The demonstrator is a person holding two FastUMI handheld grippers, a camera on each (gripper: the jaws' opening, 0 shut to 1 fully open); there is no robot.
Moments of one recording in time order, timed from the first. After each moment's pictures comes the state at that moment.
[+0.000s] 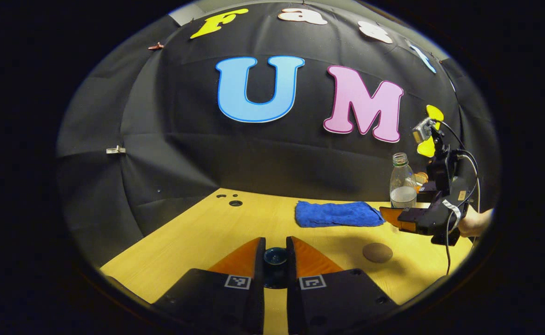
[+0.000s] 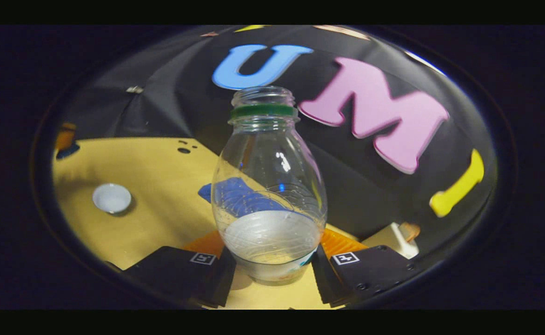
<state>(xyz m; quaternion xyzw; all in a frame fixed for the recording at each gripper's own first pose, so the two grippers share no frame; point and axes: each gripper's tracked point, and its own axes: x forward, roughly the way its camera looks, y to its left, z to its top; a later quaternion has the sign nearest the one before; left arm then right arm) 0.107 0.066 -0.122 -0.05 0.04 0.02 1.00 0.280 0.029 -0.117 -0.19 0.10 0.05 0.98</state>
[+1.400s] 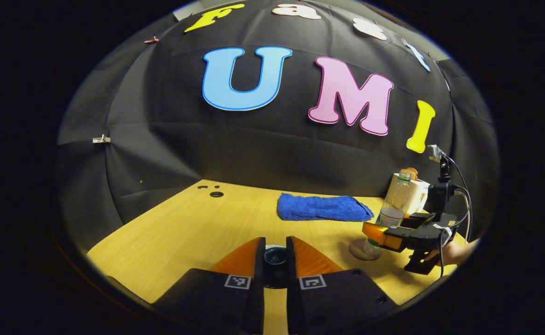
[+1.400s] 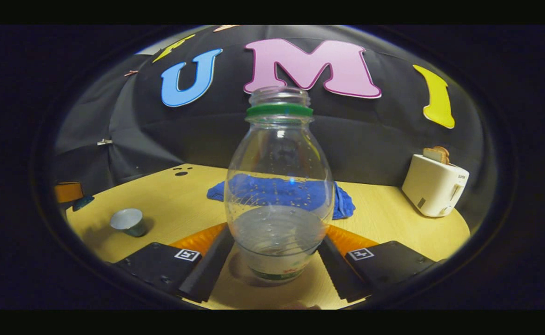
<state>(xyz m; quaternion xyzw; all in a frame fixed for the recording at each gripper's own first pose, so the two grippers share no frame) 0.118 0.034 -0.141 -0.06 0.05 -0.02 1.00 0.257 0.023 -0.184 -0.02 0.10 0.06 0.99</state>
